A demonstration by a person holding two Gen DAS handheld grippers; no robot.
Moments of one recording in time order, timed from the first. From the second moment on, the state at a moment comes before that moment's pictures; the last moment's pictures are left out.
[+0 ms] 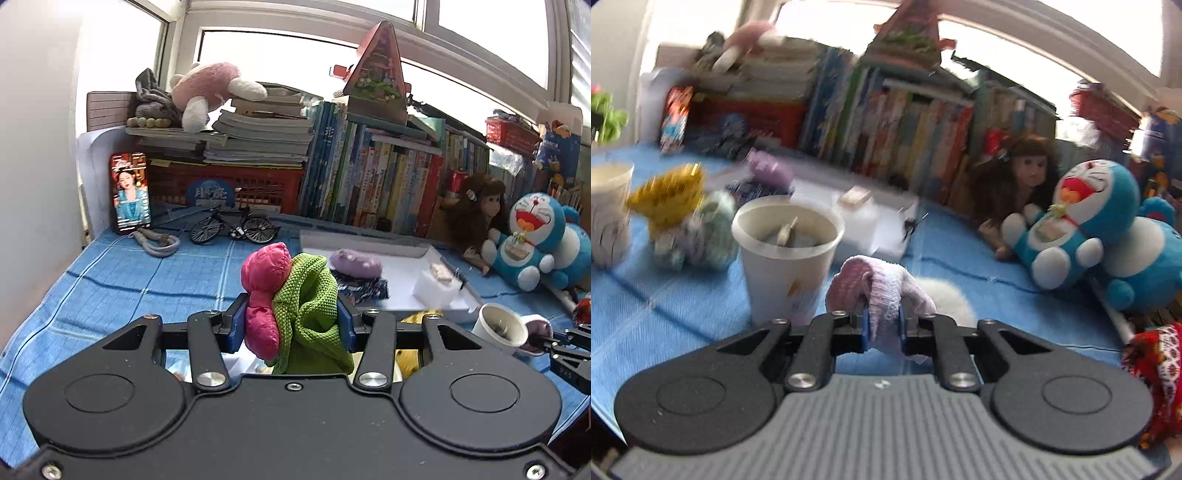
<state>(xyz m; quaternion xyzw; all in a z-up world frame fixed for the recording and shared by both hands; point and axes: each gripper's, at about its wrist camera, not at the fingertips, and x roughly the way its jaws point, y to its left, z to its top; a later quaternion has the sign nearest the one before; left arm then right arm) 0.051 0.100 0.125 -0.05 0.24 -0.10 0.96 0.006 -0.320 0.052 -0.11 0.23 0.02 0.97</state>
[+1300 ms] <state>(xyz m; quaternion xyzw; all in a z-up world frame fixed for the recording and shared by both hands) 0.380 -0.061 0.087 -0.06 0.46 -0.14 0.88 0.295 -0.290 0.084 -0.05 0.39 0.08 0.92</state>
